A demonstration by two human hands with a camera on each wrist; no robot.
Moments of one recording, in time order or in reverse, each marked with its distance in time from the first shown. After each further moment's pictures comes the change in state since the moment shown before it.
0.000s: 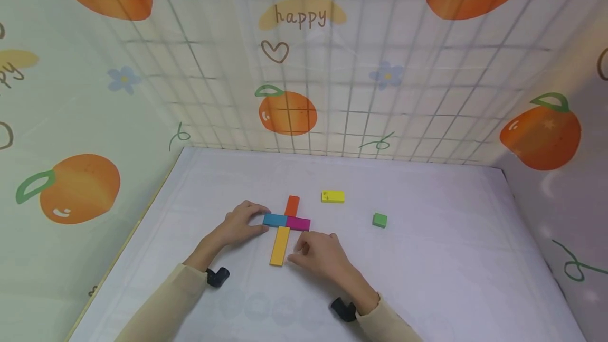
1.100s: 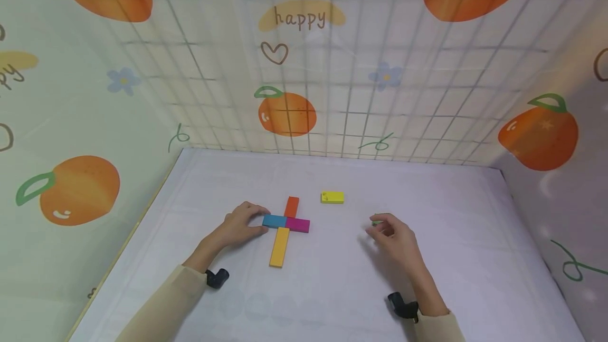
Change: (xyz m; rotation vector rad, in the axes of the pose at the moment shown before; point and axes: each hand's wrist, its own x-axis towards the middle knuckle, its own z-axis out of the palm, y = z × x) left_hand 0.000 0.000 0.001 0.000 -0.003 -0.016; right_hand -0.061 0.101 -0.089 0.242 0.367 0.195
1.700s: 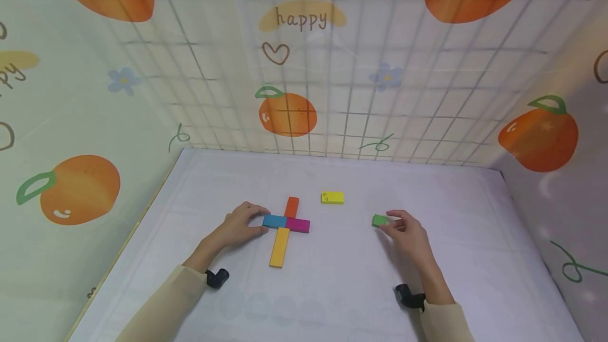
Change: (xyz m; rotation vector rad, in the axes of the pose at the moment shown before) left_hand -0.001 -0.003 0.000 -0.019 0.014 0.033; right_hand 0.017 0.025 -0.019 -0.089 -0.026 0.187
